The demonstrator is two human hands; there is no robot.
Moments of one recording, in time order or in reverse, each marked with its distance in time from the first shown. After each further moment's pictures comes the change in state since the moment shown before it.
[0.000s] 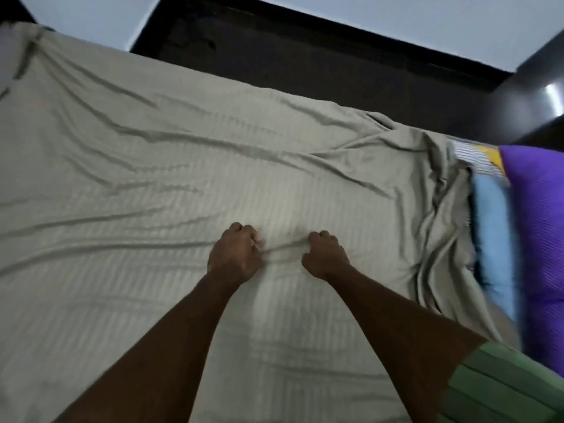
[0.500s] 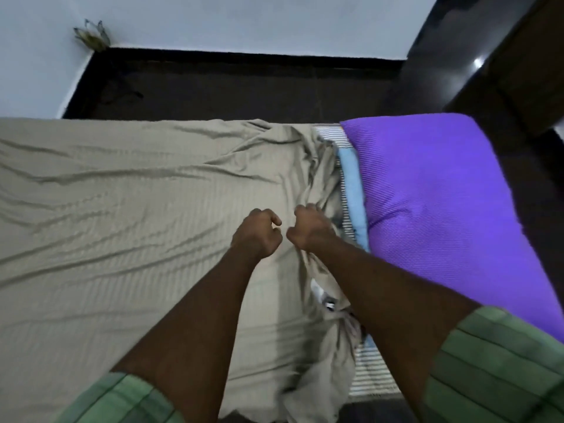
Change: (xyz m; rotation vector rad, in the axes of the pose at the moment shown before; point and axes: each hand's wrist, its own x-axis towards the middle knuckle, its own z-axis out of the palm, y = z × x) left_hand -0.098 0.310 0.103 -0.019 -0.121 0.168; right_hand -0.154 0.227 -0.105 0.176 0.236 0.079
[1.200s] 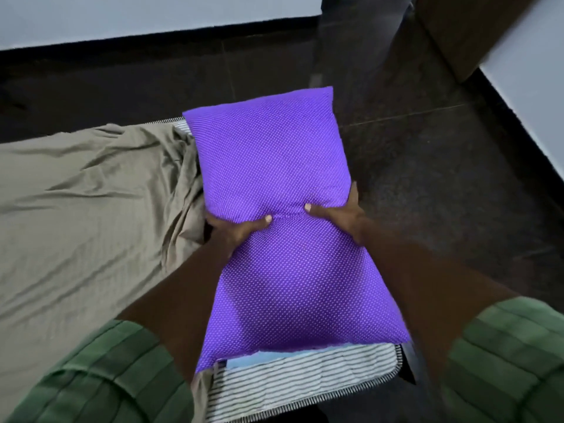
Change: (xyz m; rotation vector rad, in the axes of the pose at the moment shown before) left_hand 0.095 0.282 0.260 -0.497 -0.019 -0.528; right_hand 0.011 0.494 -0.141 0.875 0.036 0.472
